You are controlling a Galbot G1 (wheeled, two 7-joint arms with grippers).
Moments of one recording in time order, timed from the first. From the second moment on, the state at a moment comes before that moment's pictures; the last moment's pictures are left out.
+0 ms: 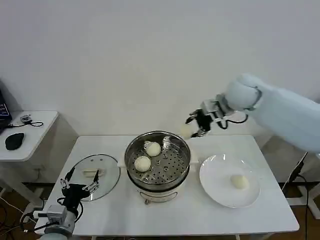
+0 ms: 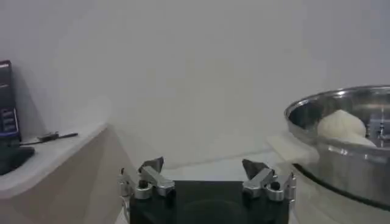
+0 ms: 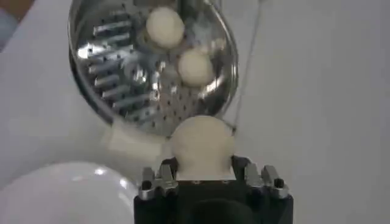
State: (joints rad) left arm 1.58 -1.27 -0.69 -2.16 -0.15 0.26 -0.02; right arm 0.50 0.84 -1.03 1.51 0.21 -0.21 -1.03
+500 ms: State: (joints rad) left arm 1.59 -1.28 -0.69 -2.16 -0.14 0.26 -0.02; right arm 0.47 1.00 -1.14 1.51 0.18 -0.13 -1.04
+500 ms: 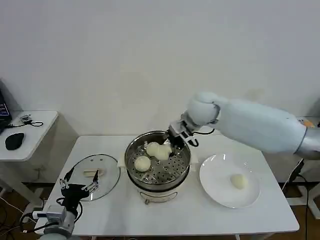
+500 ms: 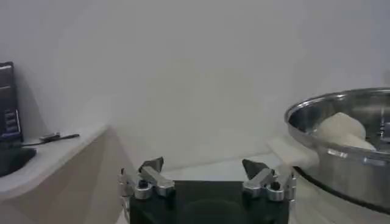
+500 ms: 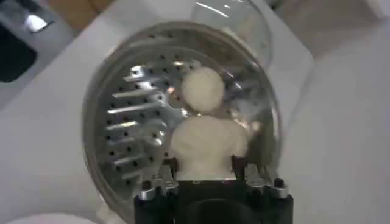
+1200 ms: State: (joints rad) left arm 1.59 -1.29 -0.70 -2.16 -0.14 0.26 -0.02; right arm 0.47 1.05 -1.23 1.52 0.14 0.02 -1.08
